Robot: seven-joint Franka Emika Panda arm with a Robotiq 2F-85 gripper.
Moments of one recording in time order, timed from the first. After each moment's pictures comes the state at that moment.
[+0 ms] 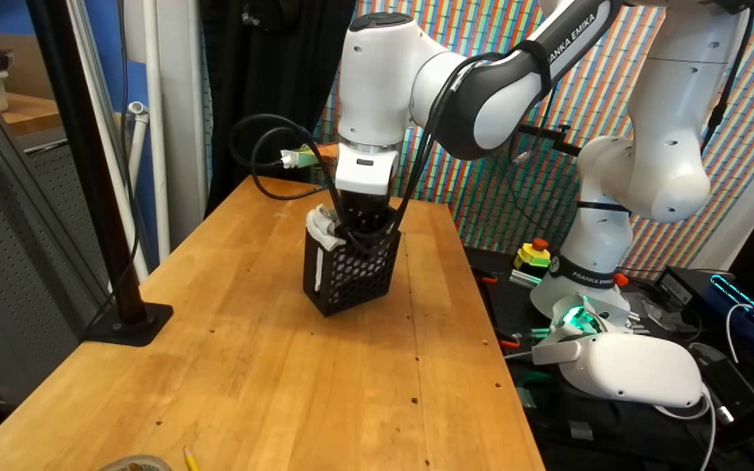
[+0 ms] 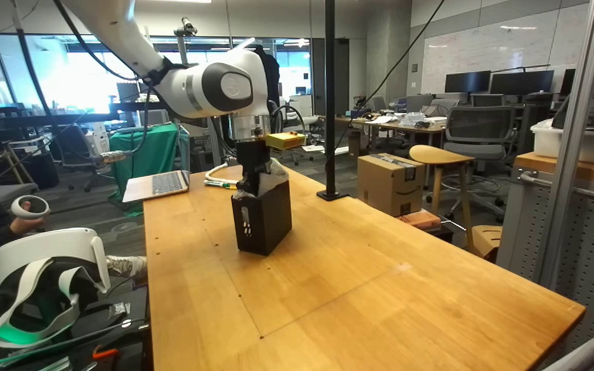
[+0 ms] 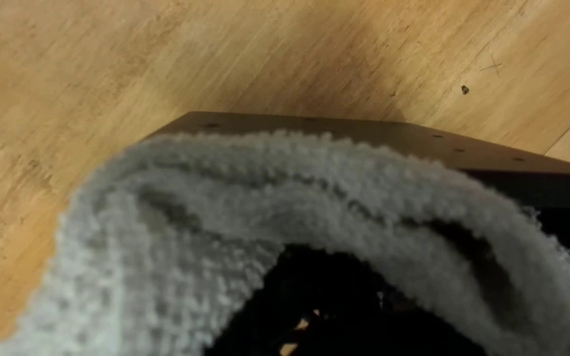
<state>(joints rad) 0.23 0.10 0.22 -2.21 -0.18 2.24 -1.86</state>
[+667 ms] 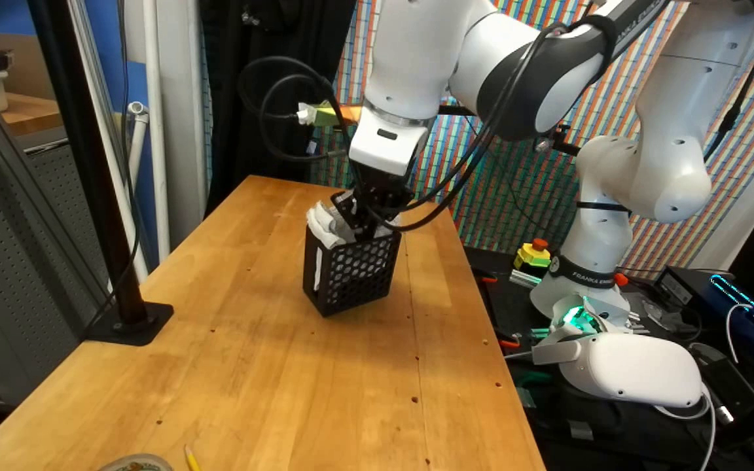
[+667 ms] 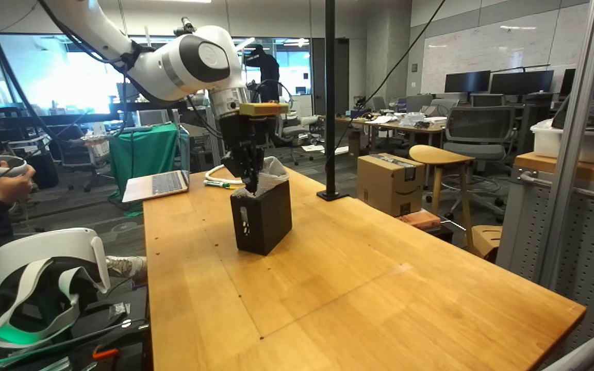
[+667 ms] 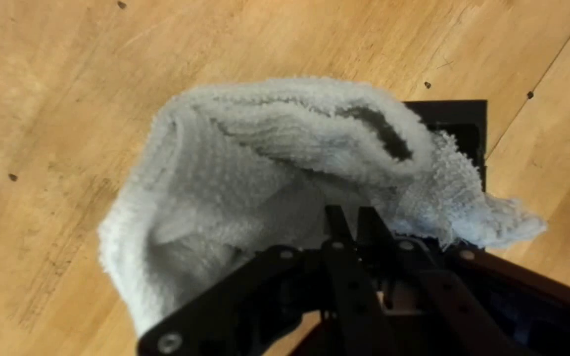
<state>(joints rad) 0.27 -0.02 0.27 -2.22 -0.32 2.18 -1.56</state>
